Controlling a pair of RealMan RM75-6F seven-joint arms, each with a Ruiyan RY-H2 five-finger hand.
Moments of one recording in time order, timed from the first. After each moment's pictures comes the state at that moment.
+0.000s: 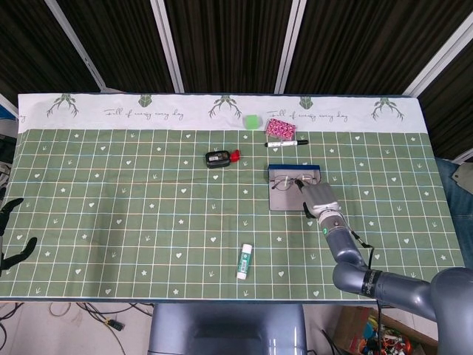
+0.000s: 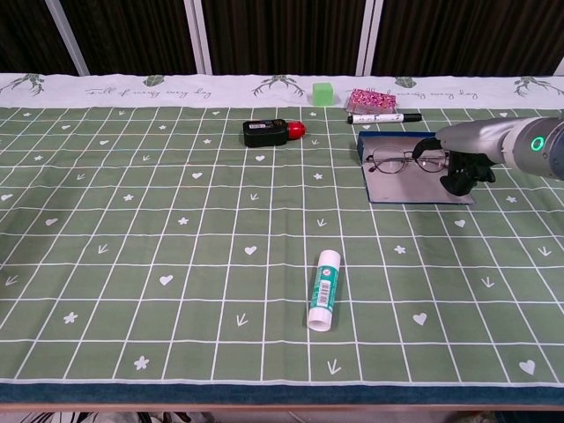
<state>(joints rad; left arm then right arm) -0.08 -1.11 -0.11 -1.66 1.42 1.53 0.01 0.94 -1.52 0.10 -1.33 -0.50 0.82 -0.64</state>
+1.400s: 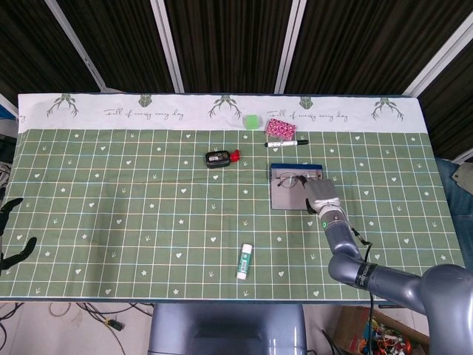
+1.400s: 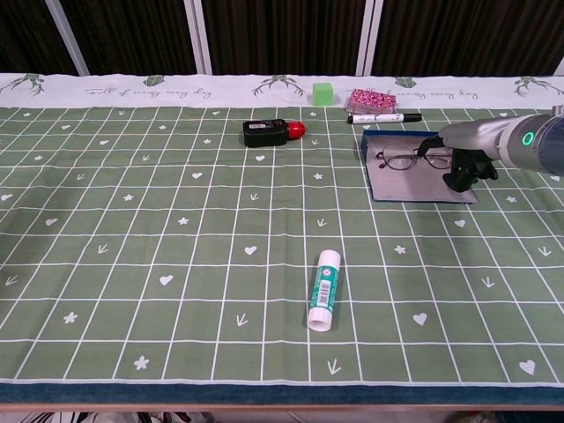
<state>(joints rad) -0.08 -1.11 -0.11 -1.66 1.41 1.53 0.00 0.97 -1.56 0.11 -1.24 -0.39 0.79 -0.67</state>
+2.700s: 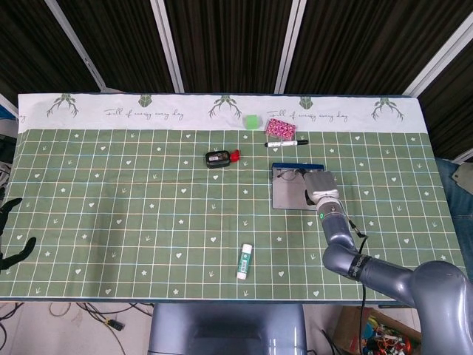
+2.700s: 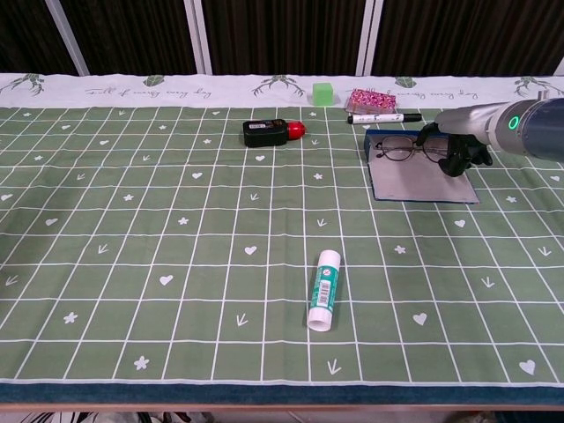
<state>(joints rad) -0.08 -1.11 -0.11 -1.66 1.41 1.52 0.00 1.02 -1.59 0.13 -1.16 -0.33 0.77 -0.71</state>
